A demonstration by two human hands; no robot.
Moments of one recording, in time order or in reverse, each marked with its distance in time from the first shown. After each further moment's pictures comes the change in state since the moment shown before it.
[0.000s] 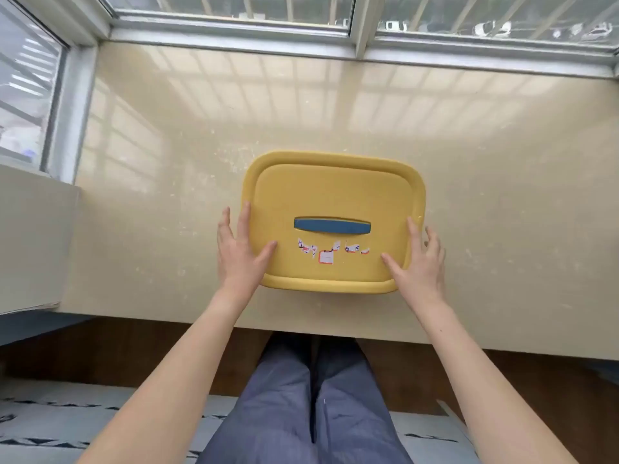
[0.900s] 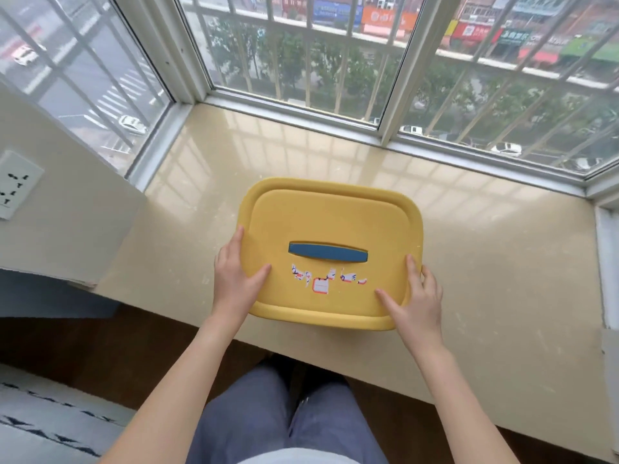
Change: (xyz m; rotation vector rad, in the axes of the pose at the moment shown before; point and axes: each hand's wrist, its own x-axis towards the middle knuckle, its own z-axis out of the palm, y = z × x) left_hand -0.073 0.025 -0.090 -0.274 0.255 -0.063; right_hand -0.052 -0.042 -0.070 0.151 0.094 -0.239
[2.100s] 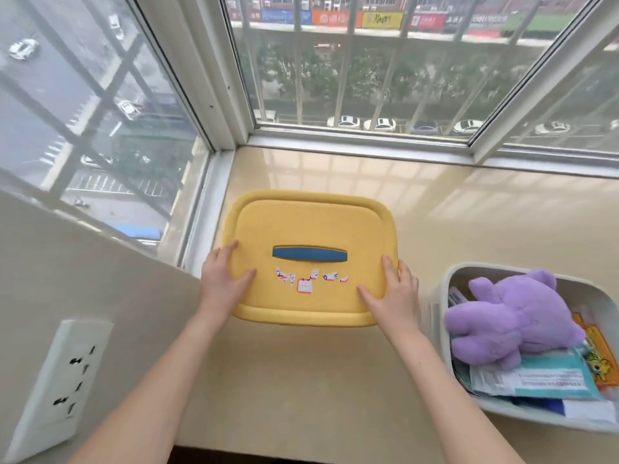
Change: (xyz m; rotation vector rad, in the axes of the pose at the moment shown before) left_hand 0.370 -0.248 -0.117 0.106 -0.181 0.004; right_hand 0.152 -0.269 0.318 0.016 -0.016 0.203
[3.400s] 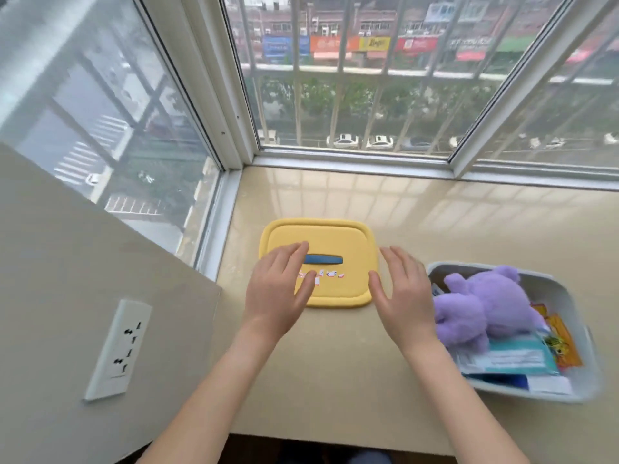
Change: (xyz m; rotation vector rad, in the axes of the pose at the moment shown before) left_hand -0.100 0.118 -0.029 0.220 0.072 0.663; right_hand -0.061 -0.043 -0.087 -0.005 0.399 -0.456
